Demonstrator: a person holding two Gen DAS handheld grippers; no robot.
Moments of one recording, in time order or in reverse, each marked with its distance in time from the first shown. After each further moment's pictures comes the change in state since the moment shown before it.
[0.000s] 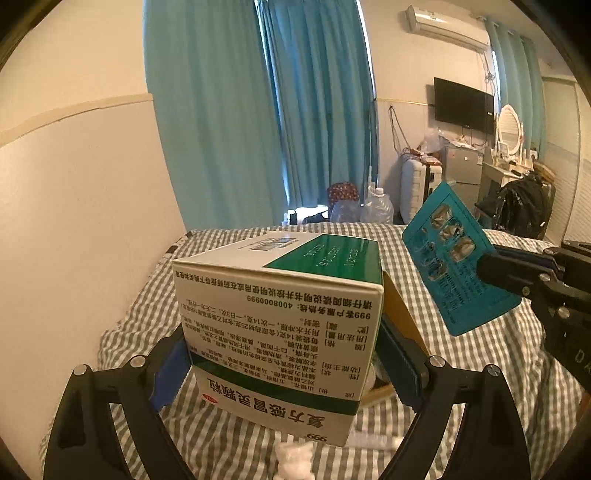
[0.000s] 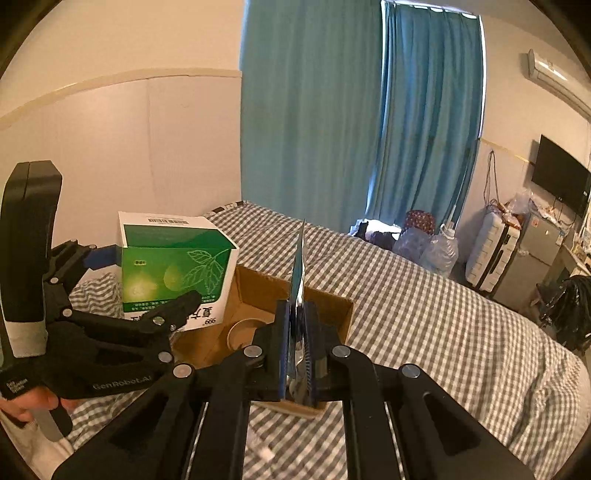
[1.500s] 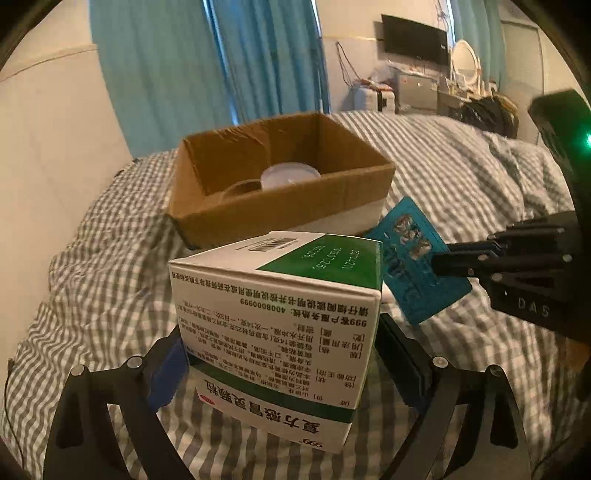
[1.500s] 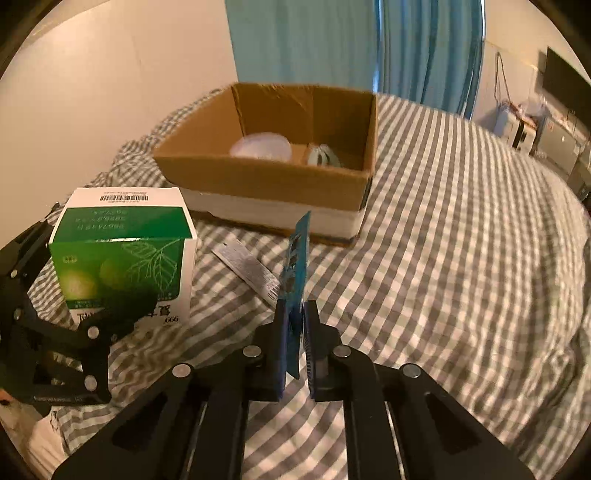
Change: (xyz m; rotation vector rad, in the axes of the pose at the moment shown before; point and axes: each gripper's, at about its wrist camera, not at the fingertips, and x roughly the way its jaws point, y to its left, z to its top) left arm -0.001 -0.031 -0.163 0.138 0.183 -0.136; right arm 0.012 0.016 -0.198 0.108 0.313 0.056
